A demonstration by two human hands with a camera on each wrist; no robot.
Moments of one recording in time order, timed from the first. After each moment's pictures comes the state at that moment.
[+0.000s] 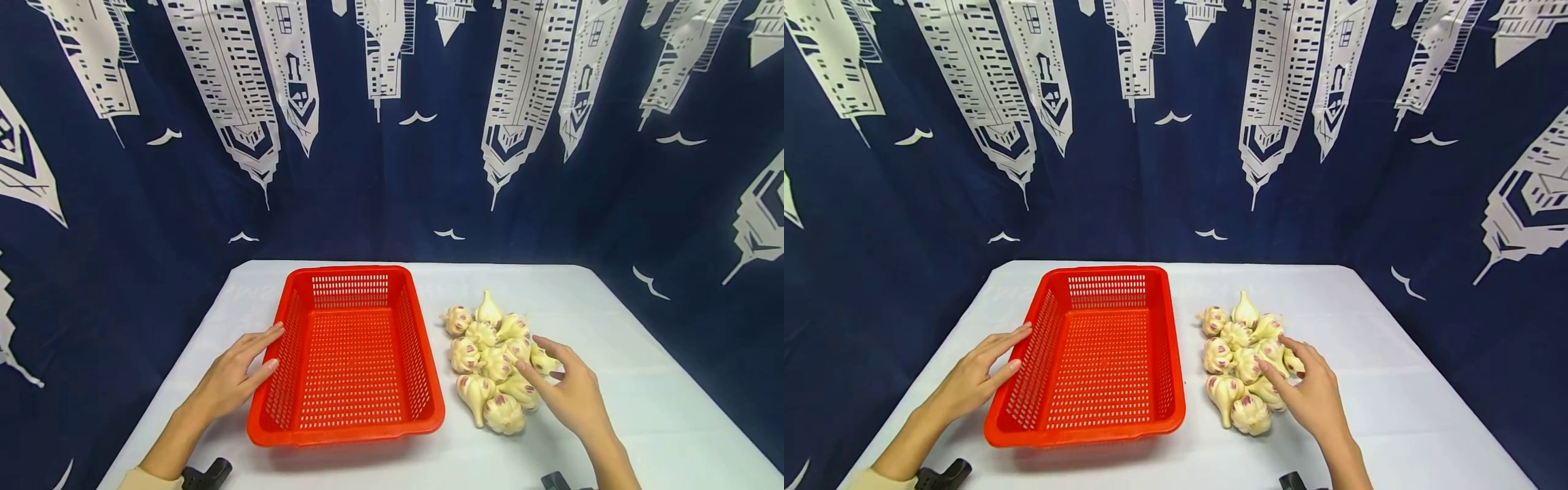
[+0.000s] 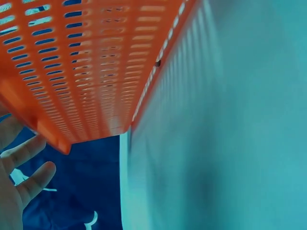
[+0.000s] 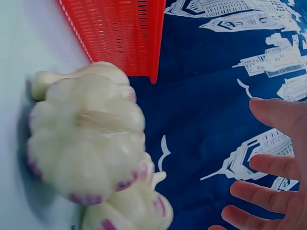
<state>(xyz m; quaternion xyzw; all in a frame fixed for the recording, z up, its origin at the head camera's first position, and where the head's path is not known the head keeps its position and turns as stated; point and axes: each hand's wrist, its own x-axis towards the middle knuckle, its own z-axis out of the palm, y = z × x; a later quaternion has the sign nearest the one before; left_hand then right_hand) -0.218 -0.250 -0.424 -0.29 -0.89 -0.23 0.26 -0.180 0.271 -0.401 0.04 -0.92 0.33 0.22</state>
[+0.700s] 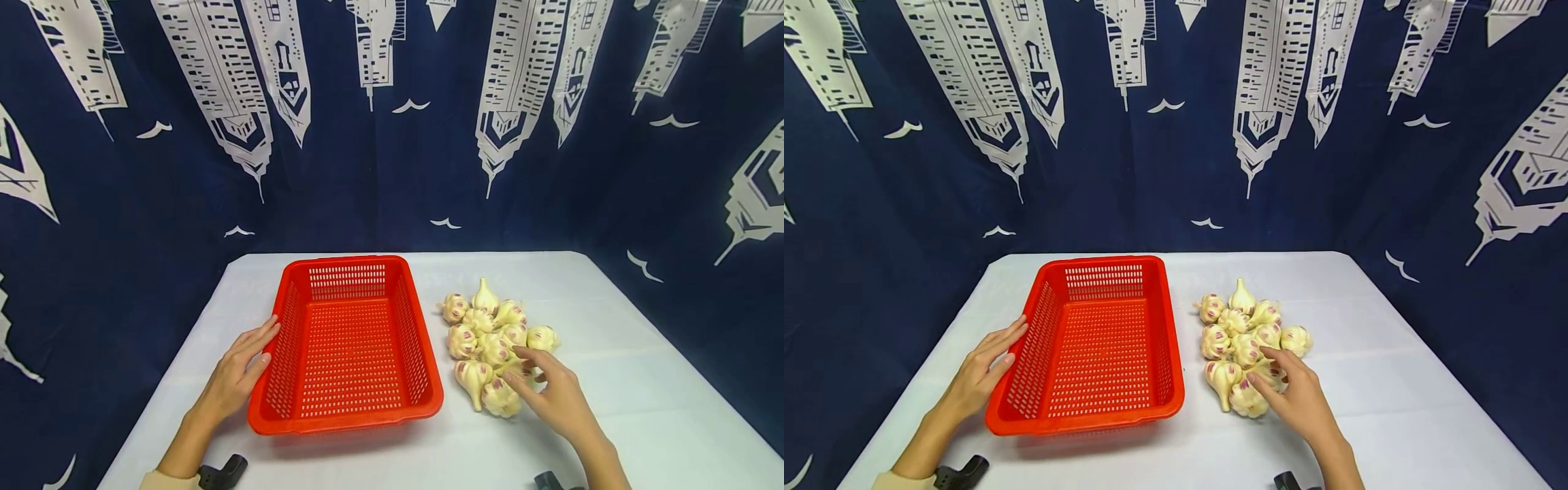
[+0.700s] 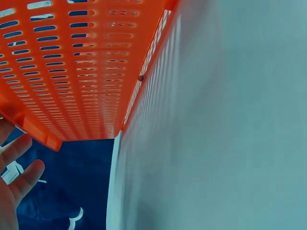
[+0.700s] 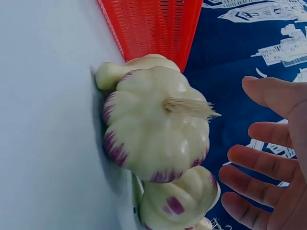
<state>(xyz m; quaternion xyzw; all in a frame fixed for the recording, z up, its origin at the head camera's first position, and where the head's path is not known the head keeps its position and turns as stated) -0.215 -0.246 -0.446 -0.30 -0.85 -0.33 0.29 -0.168 0.268 -0.435 0.13 -0.91 0.30 0.24</state>
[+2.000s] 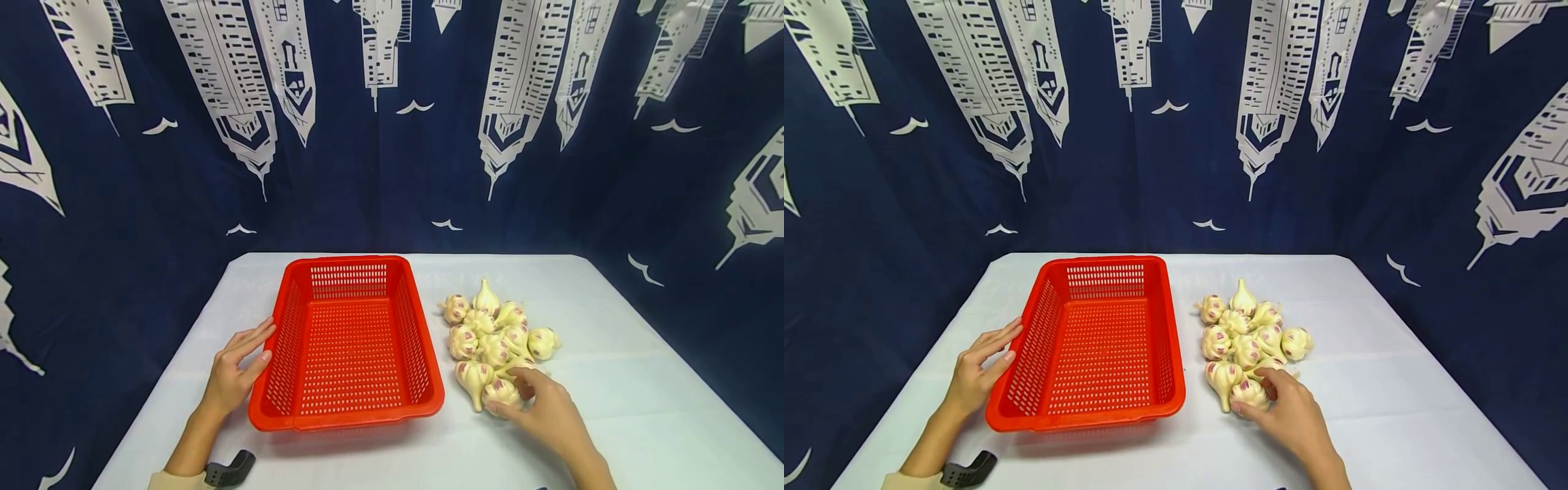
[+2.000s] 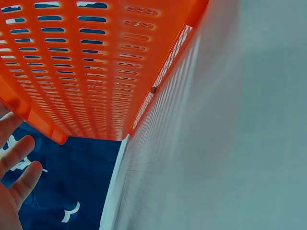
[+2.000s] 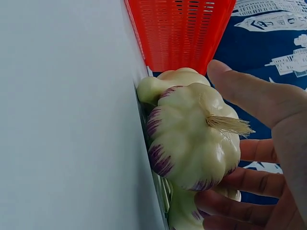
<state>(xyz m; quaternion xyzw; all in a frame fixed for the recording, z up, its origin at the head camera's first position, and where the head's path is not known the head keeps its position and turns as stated) -0.217 -0.246 -0.456 -0.27 -0.80 -0.42 0.33 -0.161 0.258 -0.449 0.06 -0.95 0.25 0.16</state>
